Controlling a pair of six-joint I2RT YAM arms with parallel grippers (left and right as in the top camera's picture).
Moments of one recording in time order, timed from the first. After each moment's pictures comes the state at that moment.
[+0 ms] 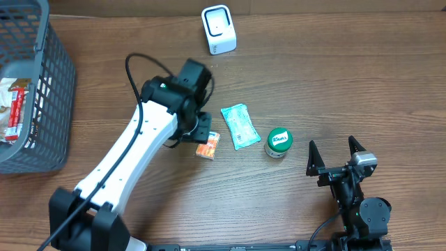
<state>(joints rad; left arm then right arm) -0.42 1.65 1.40 -1.18 0.07 -0.28 0.05 0.00 0.02 -0.03 -0.10 0.11</state>
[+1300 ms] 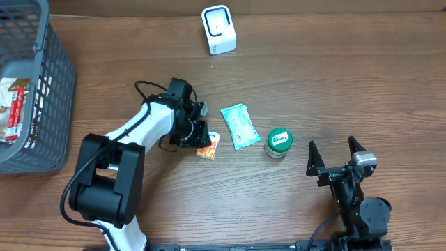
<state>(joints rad) -0.30 1.90 1.13 -0.71 0.39 -0.15 0.05 0.00 0.02 -0.03 -0.10 0.11</state>
